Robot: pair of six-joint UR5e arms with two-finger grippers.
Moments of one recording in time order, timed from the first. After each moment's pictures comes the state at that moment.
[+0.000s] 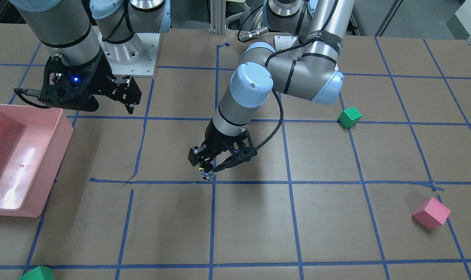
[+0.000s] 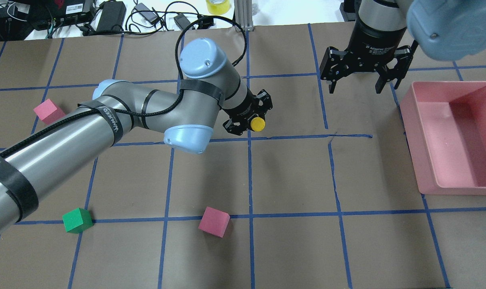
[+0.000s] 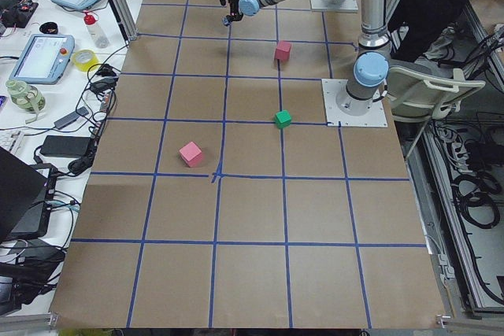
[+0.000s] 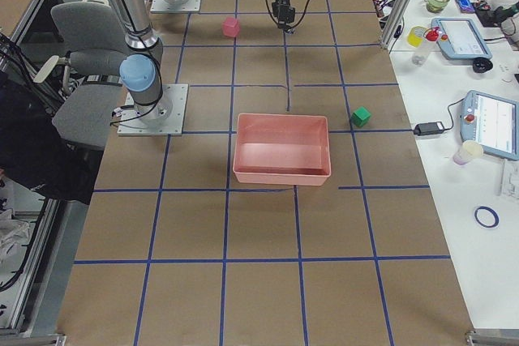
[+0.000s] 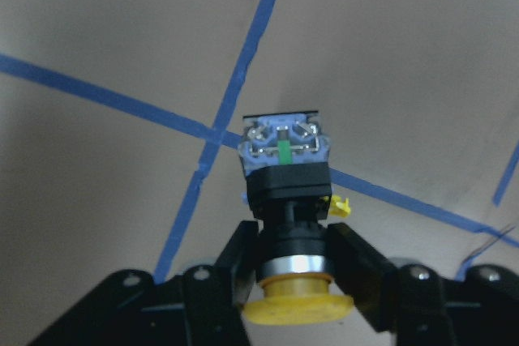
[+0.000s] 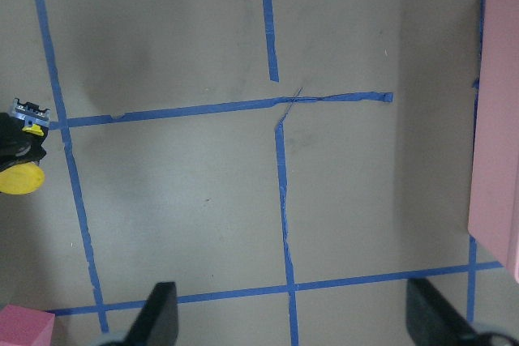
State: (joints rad) left arm -1.87 -1.95 -1.74 -0.85 1.22 -1.02; right arm 1.62 -1.49 1.51 -1.53 -1.60 0.14
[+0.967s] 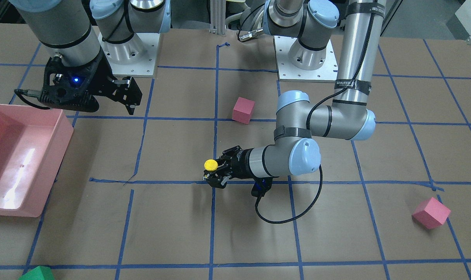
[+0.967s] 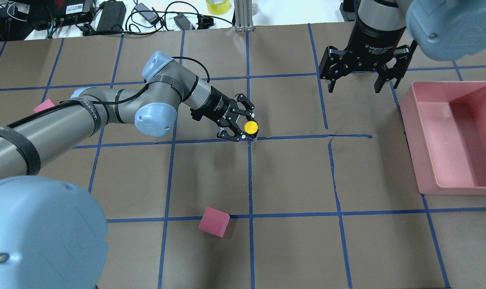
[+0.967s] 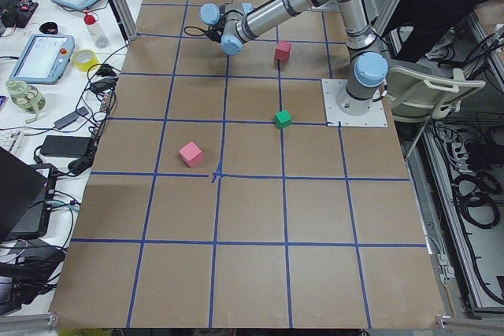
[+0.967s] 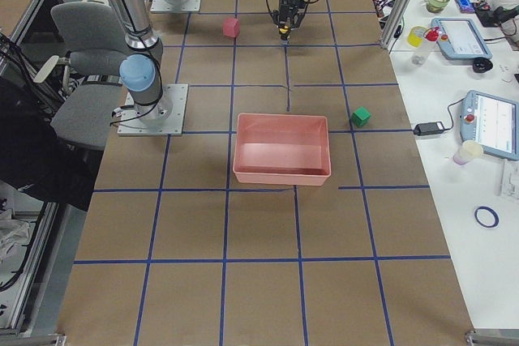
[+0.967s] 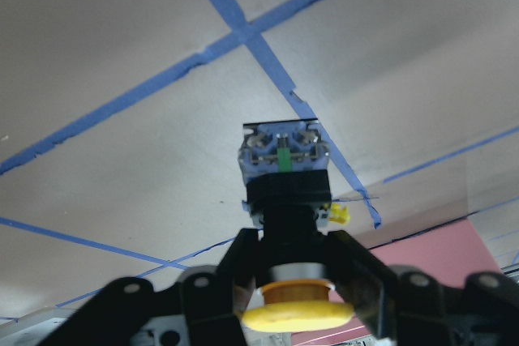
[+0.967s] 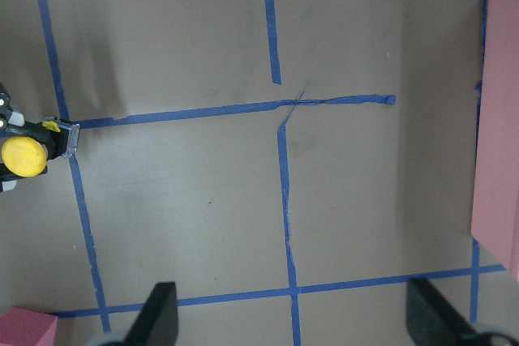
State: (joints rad) left arm -1.68 -2.12 -1.73 -1.05 0.78 -1.08; right arm 1.62 -1.49 1.51 -1.55 -1.59 0.14
